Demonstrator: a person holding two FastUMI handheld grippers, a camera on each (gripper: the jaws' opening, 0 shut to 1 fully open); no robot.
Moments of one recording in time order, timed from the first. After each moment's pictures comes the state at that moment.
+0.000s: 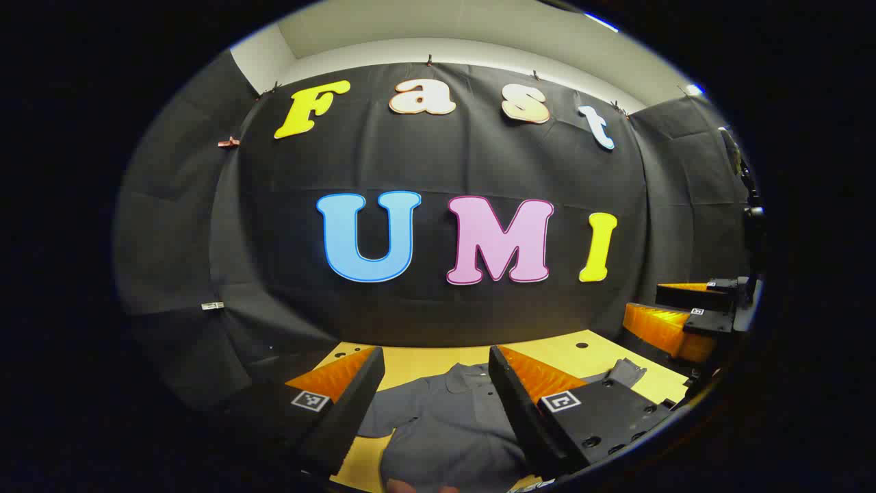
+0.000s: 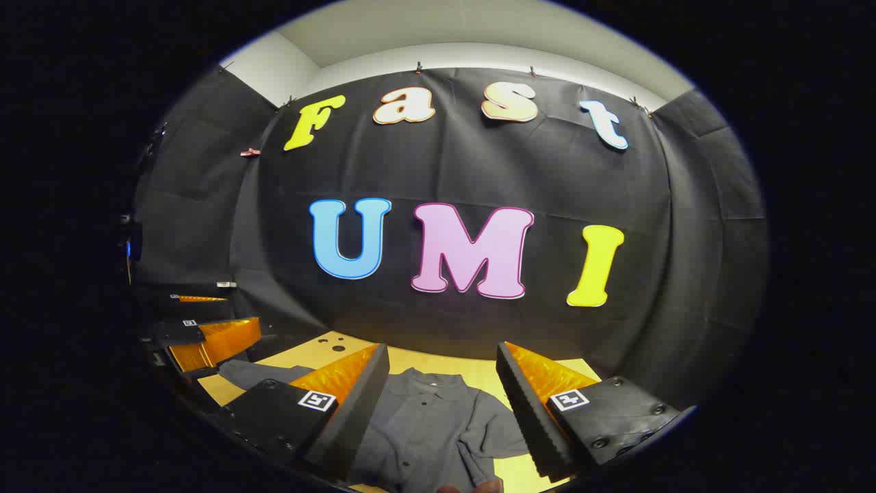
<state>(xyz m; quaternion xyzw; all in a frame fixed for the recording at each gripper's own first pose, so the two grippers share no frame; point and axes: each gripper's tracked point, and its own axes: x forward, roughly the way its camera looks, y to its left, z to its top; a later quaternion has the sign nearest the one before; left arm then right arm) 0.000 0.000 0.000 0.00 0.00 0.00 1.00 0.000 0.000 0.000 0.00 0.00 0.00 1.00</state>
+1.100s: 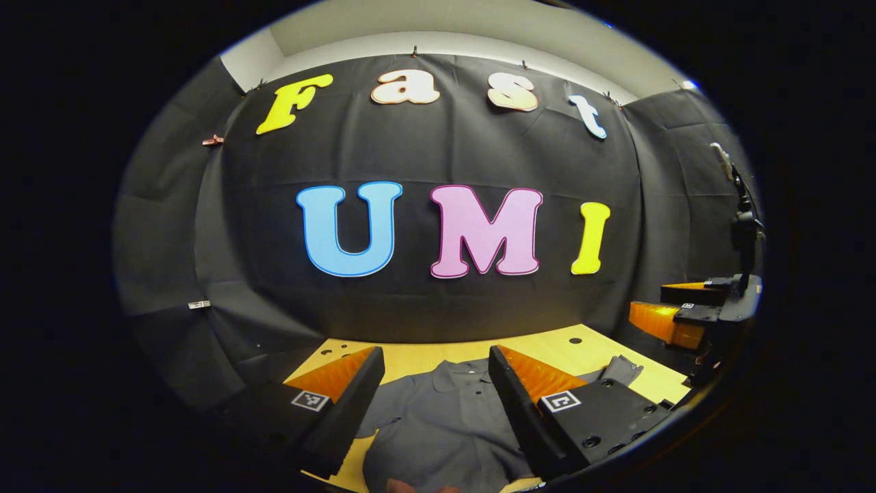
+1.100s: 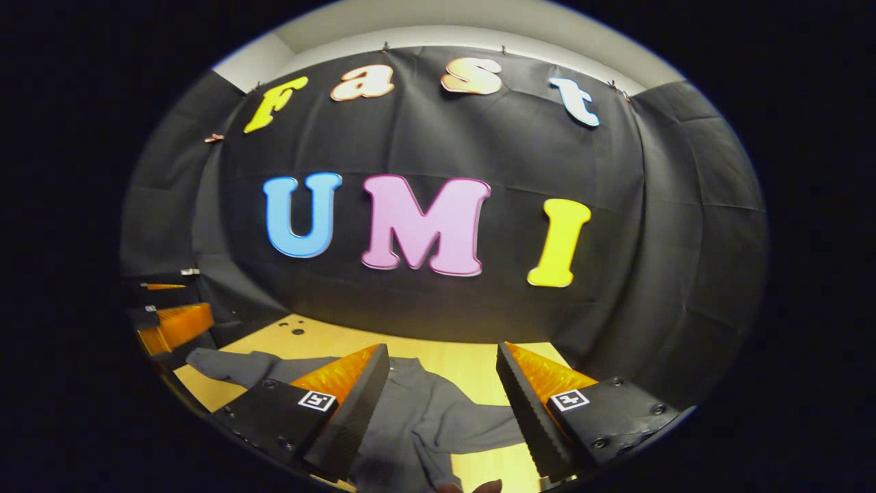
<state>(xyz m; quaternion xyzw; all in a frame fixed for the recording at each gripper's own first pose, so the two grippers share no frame) 0.026 -0.033 -0.010 0.01 0.02 -0.01 1.00 0.028 -0.112 -0.046 0.00 0.06 -0.08 0.99</state>
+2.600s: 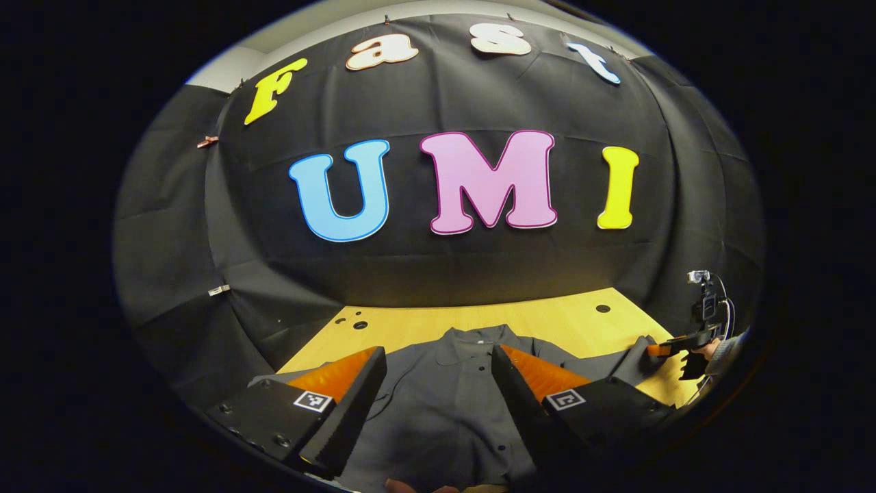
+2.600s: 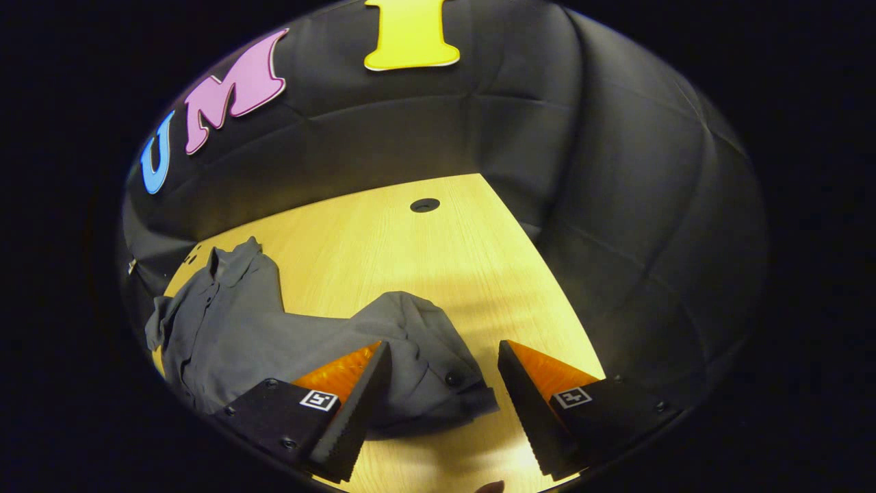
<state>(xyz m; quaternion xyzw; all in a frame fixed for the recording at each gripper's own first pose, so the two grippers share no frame) 0.075 -0.110 -0.048 0.04 0.12 0.08 0.99 0.122 -0.395 -0.397 0.14 0.35 -0.11 0.92</state>
